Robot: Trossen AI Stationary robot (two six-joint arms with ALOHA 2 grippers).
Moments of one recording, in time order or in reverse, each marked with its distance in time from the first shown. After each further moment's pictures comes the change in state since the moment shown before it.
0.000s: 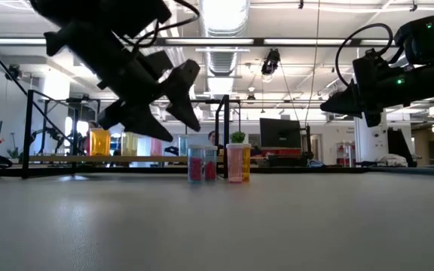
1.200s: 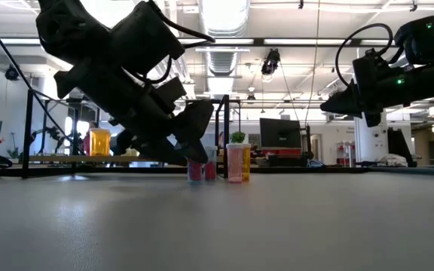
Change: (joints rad) left arm -0.009 0.220 0.000 0.236 -0.057 0.131; right arm 0.000 0.000 0.000 0.000 0.000 0.000
